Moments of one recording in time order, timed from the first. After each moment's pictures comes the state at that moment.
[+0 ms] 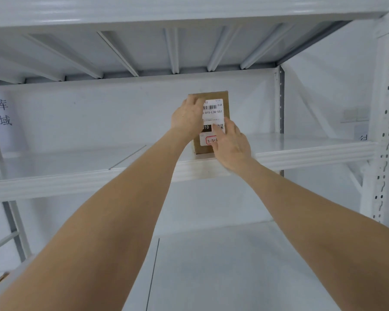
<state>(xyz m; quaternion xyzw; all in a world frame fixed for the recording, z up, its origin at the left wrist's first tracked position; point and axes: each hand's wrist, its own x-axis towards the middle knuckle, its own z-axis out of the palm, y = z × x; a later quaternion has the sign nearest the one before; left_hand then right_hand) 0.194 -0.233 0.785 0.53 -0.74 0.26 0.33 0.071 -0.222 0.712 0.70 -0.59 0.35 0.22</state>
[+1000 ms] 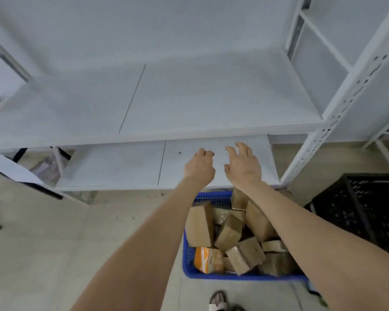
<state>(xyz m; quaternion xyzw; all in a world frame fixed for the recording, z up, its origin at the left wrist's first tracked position) 0.062 -0.047 0.243 0.70 -0.70 -0.15 0.00 -0.070 -0.047 0.242 0.76 -0.64 0.06 -0.13</state>
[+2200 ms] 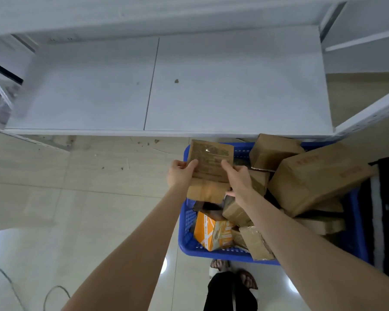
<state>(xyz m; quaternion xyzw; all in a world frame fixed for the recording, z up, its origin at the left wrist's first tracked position) 0.140 -0.039 -0.076 0.83 -0.16 -0.46 0.27 -0.004 -0.050 -0.093 0.20 -0.71 0.22 -0.64</state>
